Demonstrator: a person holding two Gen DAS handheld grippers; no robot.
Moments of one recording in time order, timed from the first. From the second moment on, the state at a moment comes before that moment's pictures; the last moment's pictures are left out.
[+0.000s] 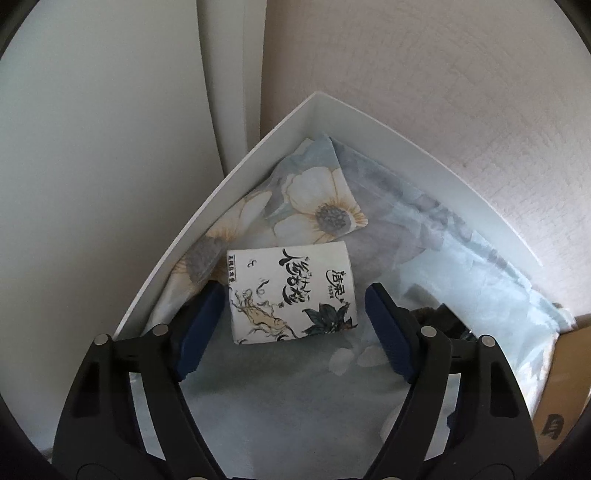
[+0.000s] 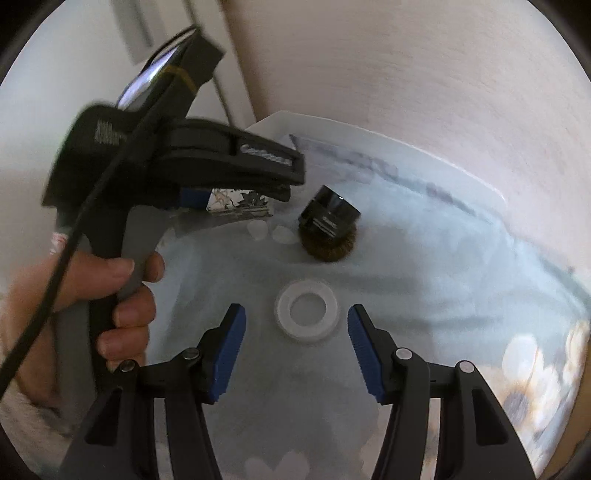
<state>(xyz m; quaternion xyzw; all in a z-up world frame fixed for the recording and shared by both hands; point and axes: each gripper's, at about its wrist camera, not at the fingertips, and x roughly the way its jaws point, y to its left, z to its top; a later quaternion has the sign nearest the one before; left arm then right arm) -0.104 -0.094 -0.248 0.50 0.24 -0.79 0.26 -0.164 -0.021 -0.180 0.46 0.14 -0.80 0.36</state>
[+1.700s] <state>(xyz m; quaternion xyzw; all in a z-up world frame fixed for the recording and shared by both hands) -0.058 -0.081 -0.150 0.46 0.17 -0.85 0.21 -0.156 -0.075 -0.156 0.44 0.15 -0.82 0.32</state>
